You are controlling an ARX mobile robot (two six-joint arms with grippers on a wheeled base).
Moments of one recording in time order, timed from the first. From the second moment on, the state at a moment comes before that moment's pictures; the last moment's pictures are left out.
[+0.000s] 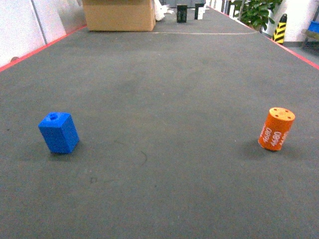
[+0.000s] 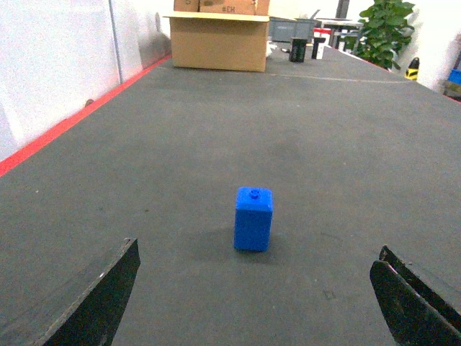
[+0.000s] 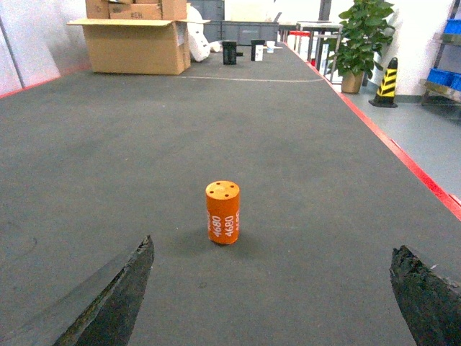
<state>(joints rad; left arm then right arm) 0.00 0.01 0.01 -0.01 0.00 0.00 0.00 0.01 0.01 -0.01 0.00 0.00</state>
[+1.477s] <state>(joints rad) 0.00 0.01 0.01 0.00 0.00 0.00 0.00 0.01 0.01 0.00 0.00 0.00</state>
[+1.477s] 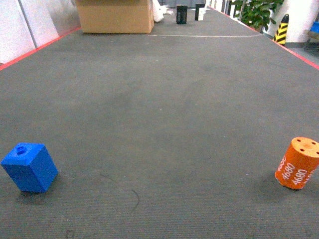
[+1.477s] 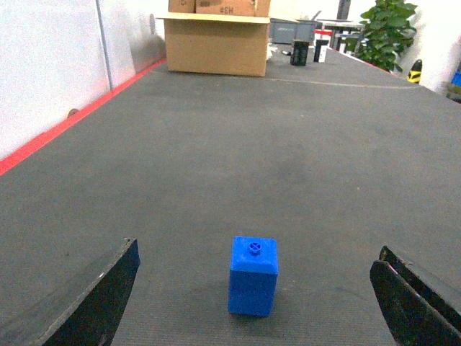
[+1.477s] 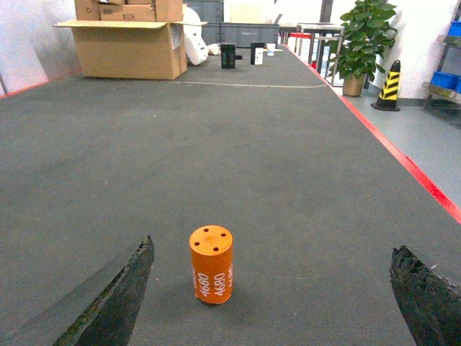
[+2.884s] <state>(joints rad) -0.17 0.06 0.01 0.05 -0.51 -0.15 0.00 0.01 0.01 0.00 0.00 0.00</state>
